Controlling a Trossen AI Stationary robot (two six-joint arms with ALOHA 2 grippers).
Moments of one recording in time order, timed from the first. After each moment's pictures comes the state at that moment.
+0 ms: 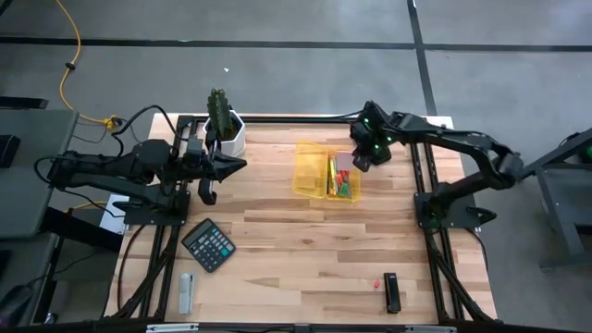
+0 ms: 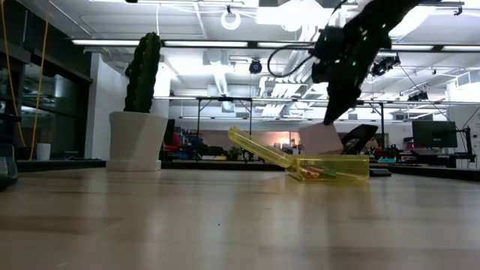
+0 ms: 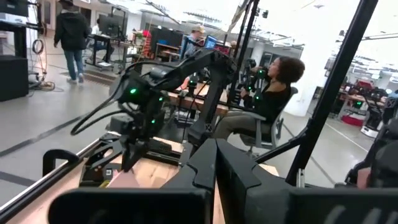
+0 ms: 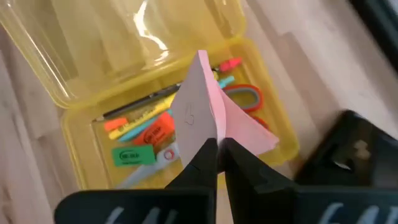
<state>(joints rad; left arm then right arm) 0.05 0.73 0.76 0.04 -0.18 -0.21 -0.63 1.38 0.97 -0.68 -0.21 -0.14</state>
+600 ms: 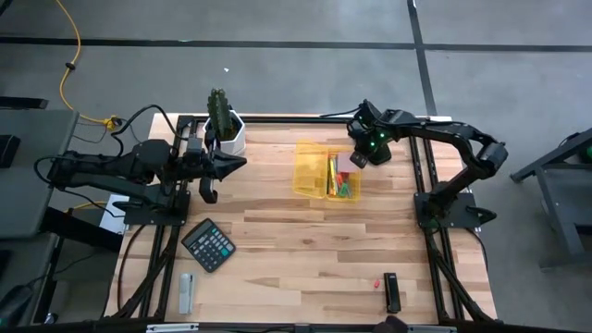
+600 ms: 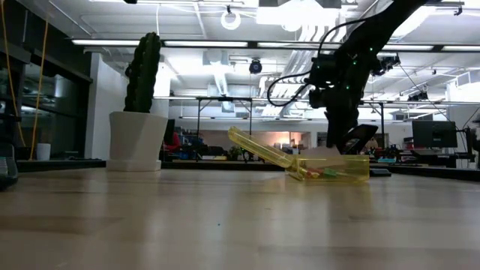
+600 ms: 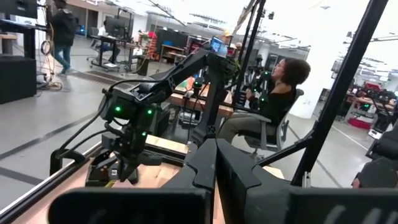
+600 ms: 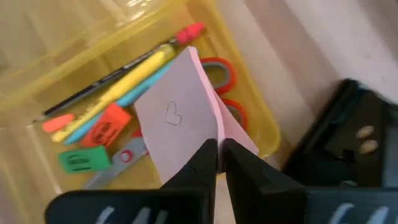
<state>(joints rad) 0.05 0.73 0.76 0.04 -0.20 -0.21 -0.73 1.55 0.97 -0.65 -0.21 -0.16</state>
